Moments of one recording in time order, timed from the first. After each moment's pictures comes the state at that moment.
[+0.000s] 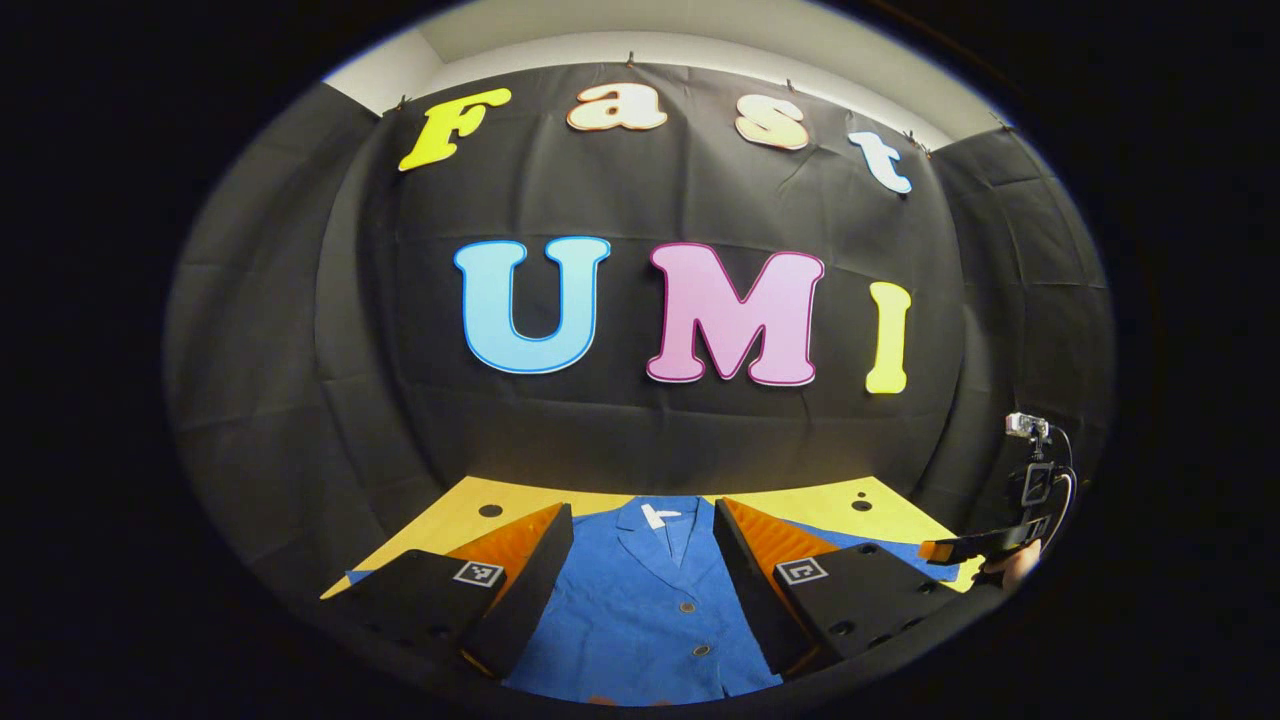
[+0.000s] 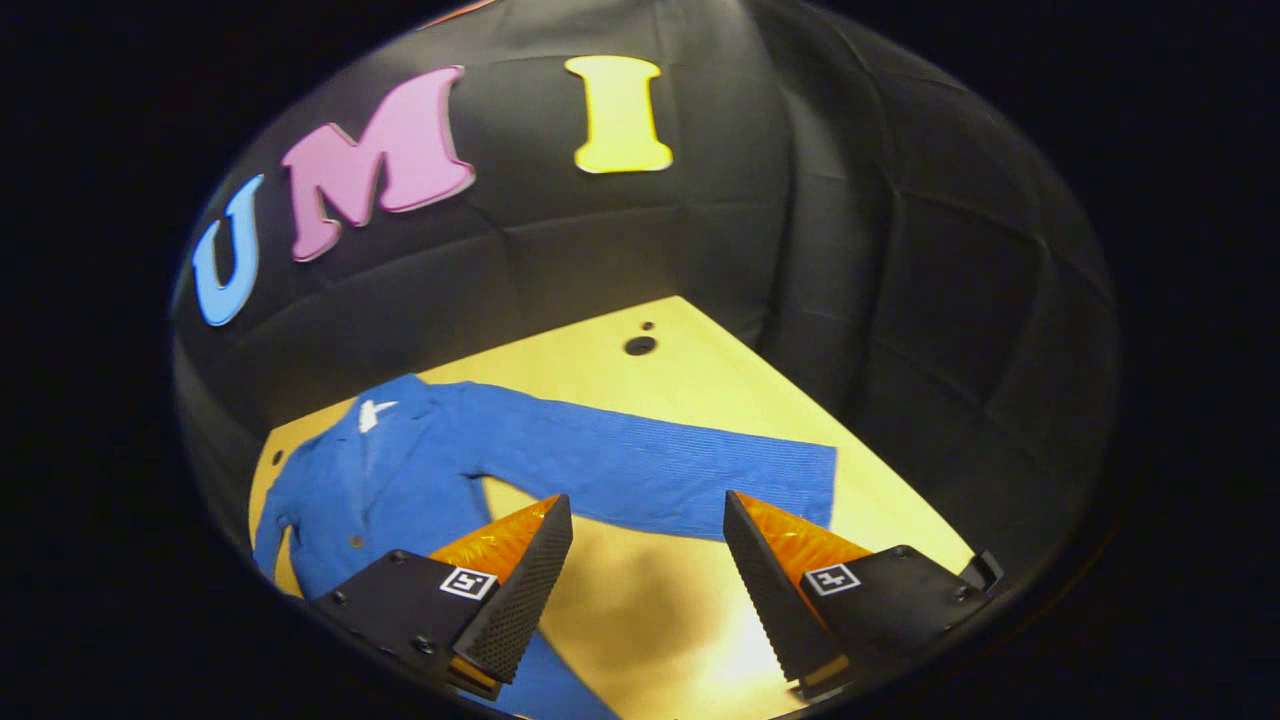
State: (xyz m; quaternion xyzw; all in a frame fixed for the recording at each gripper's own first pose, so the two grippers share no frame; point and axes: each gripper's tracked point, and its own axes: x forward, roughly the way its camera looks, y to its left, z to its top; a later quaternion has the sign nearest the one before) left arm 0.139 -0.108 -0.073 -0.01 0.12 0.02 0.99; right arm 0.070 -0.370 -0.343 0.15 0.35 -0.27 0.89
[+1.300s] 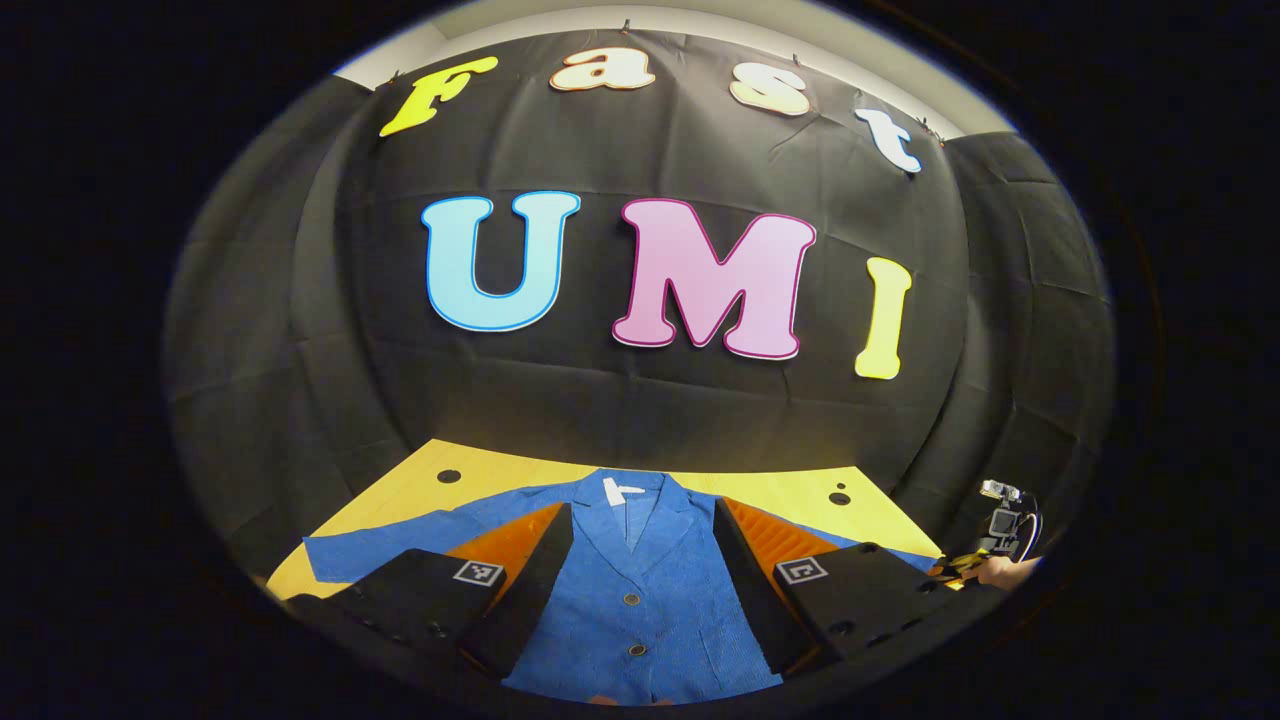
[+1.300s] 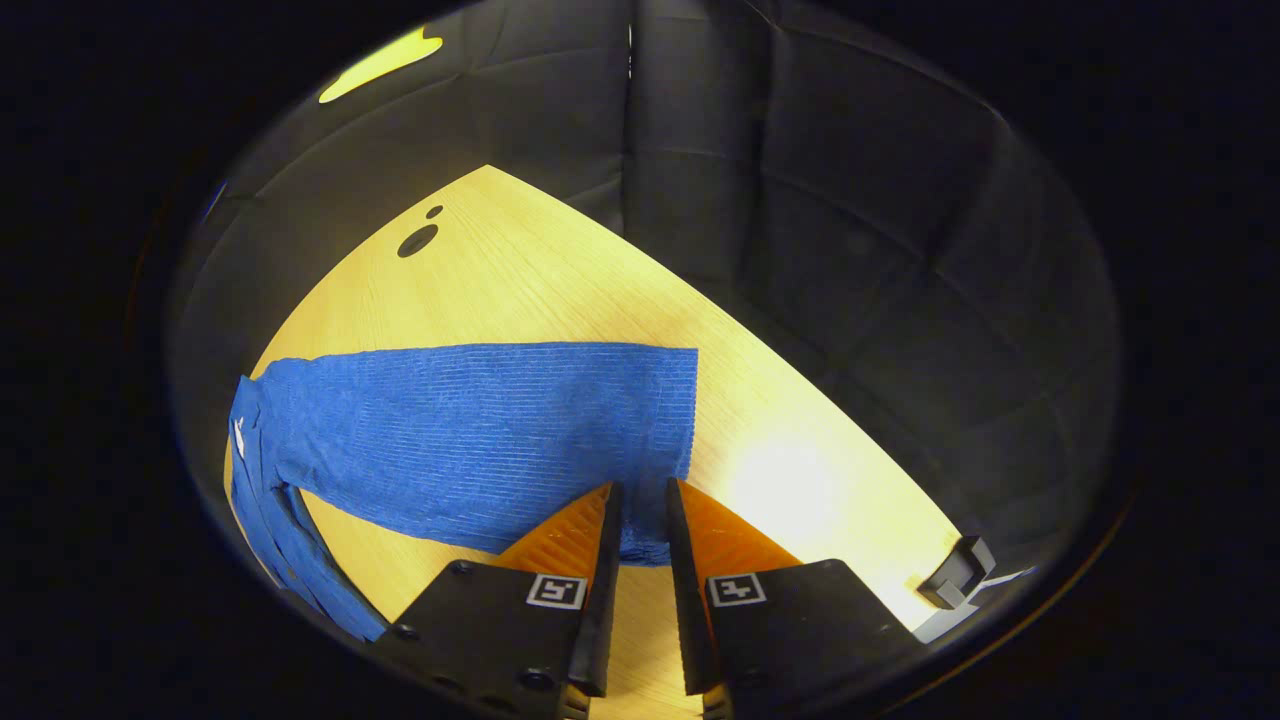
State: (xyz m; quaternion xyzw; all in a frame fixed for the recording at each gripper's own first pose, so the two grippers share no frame) left arm 0.170 -0.160 -0.092 -0.04 0.17 0.02 0.99; right arm 0.025 -0.472 -0.466 0.26 0.51 -0.35 0.74
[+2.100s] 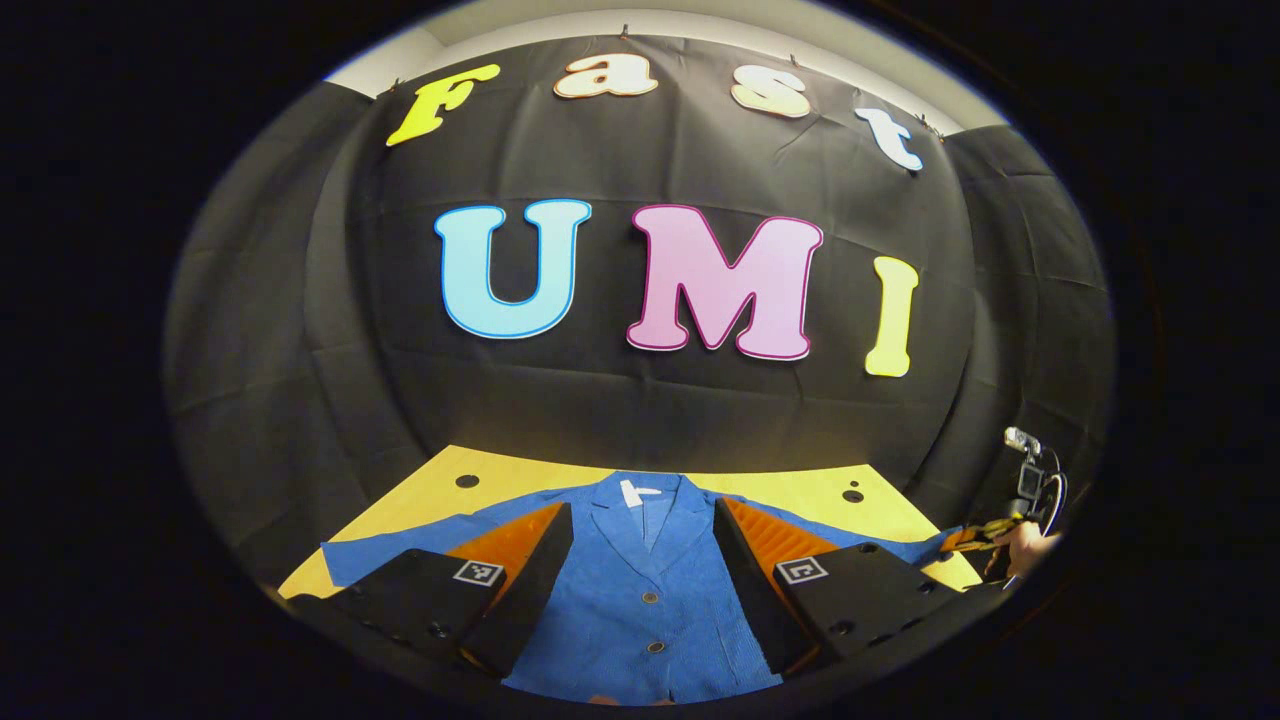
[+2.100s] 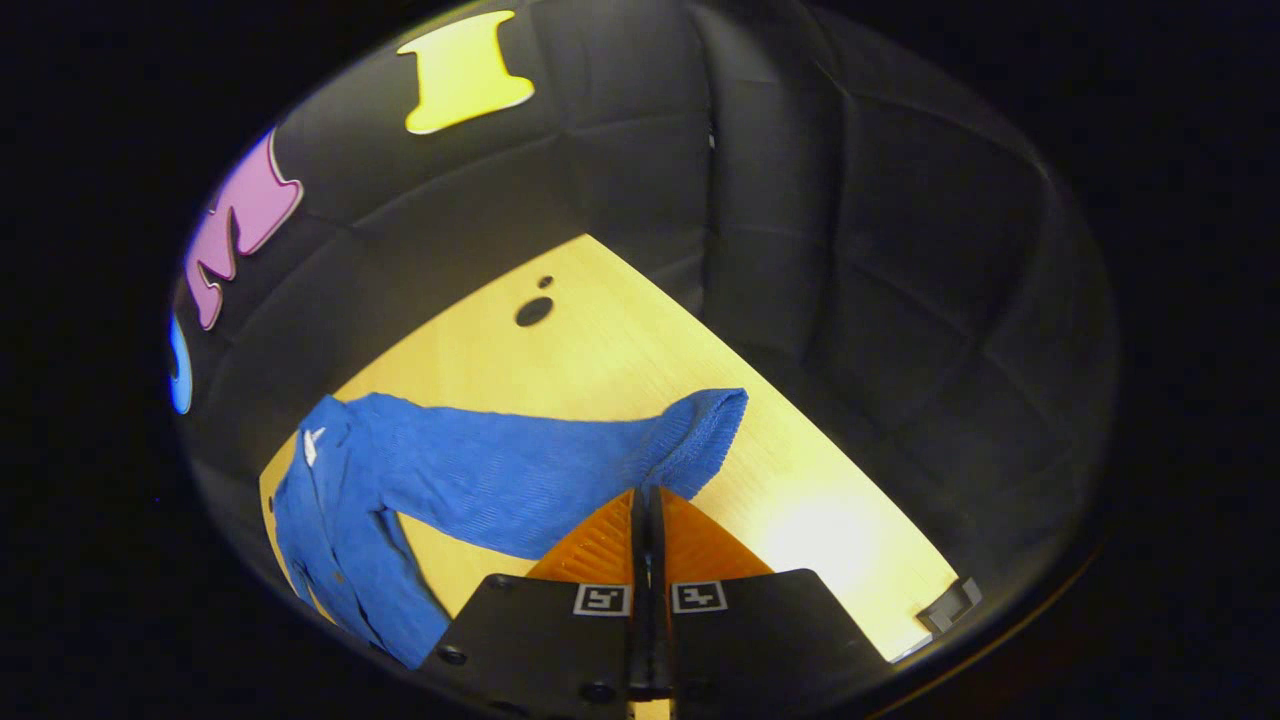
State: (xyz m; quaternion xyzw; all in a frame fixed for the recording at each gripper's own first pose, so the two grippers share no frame) left arm 0.156 -0.146 -0.089 -0.02 0.16 0.04 0.99; right arm 0.112 -0.446 -0.369 0.23 0.42 -0.26 0.84
